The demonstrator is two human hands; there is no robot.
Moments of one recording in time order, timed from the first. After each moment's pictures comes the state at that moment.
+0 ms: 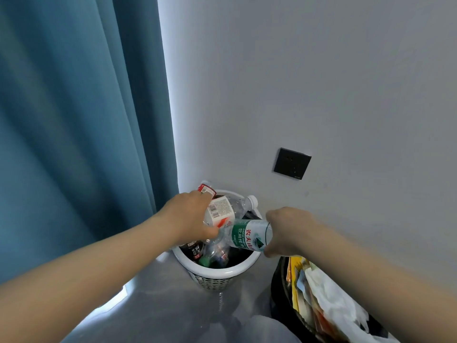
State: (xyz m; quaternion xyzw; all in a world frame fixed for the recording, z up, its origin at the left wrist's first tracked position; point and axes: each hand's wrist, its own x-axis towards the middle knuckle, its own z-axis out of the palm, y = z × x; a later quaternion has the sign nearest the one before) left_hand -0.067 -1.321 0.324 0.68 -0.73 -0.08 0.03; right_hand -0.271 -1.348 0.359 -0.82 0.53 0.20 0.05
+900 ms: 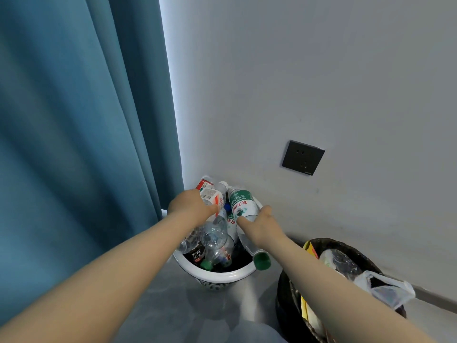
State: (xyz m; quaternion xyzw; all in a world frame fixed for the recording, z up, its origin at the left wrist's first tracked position) left_hand -0.061 -1.388 0.260 0.83 -0.51 -0.20 0.09; right_hand -0.229 -1.398 0.252 -0.61 0.68 -0.10 0.41
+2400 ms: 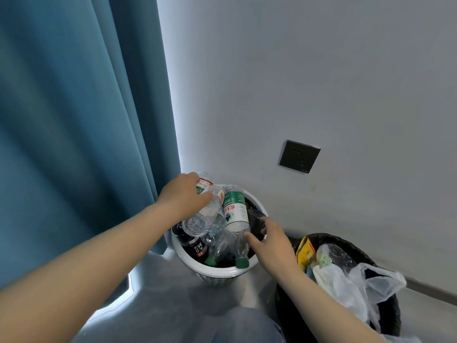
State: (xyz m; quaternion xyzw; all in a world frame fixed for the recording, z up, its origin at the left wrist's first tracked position) left_hand -0.046 -1.363 0.314 0.77 -0.60 -0.17 0.14; right_hand -0.257 -1.354 0.232 -0.68 0.65 -0.17 0.29
